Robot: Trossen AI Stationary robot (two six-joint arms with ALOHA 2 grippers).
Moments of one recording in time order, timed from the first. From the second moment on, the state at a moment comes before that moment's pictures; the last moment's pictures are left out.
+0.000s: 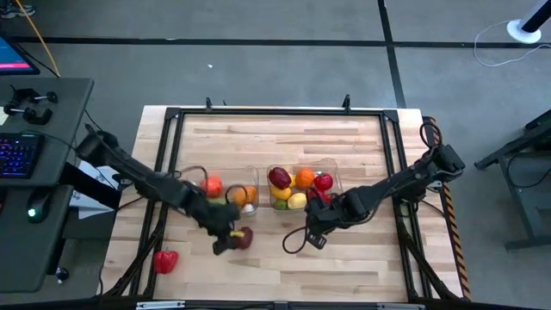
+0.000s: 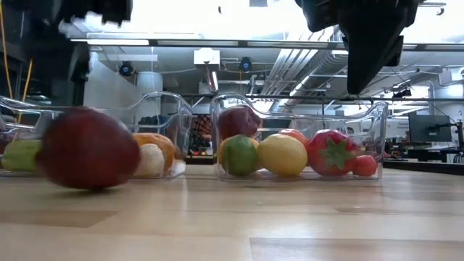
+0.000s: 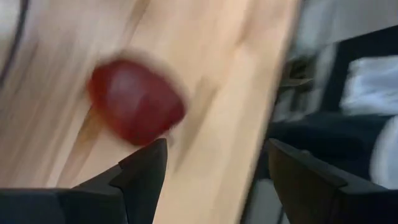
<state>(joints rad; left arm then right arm) -0.46 1.36 0.88 -0.41 0.11 -0.97 0.42 1.66 1.26 -0.84 0.10 0.97</state>
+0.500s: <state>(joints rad) -0.51 1.57 1.08 -0.65 -0.17 -1.07 0.38 1.66 1.26 -0.89 0.11 0.88</state>
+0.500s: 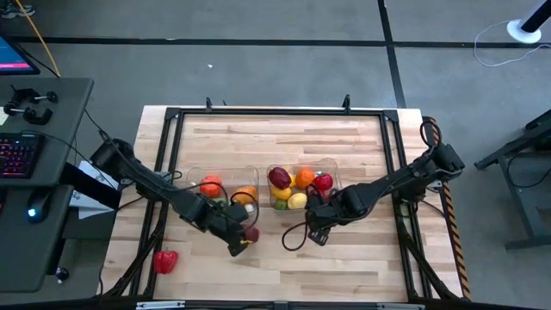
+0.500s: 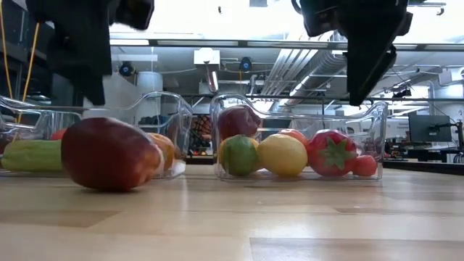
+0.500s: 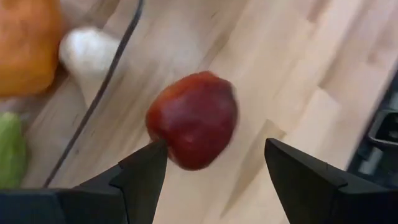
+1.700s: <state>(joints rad) -0.49 1.79 1.14 -0.43 -0.22 -0.04 0.38 1.66 1.26 -0.89 0.15 0.86</state>
